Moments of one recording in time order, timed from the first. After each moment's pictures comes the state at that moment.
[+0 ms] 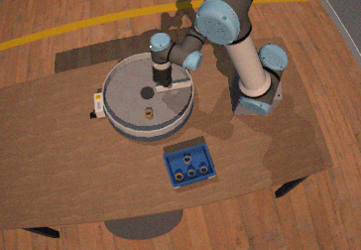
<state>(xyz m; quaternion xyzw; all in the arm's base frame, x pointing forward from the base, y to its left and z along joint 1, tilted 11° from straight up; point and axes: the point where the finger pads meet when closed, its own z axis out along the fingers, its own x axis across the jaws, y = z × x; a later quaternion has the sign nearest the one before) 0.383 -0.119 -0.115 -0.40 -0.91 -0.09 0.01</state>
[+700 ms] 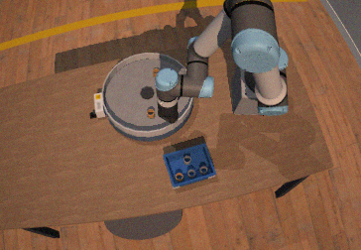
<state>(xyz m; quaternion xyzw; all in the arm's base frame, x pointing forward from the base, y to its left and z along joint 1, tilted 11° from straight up) 0.398 0.044 -0.085 -0.39 -0.91 -0.10 0.01</state>
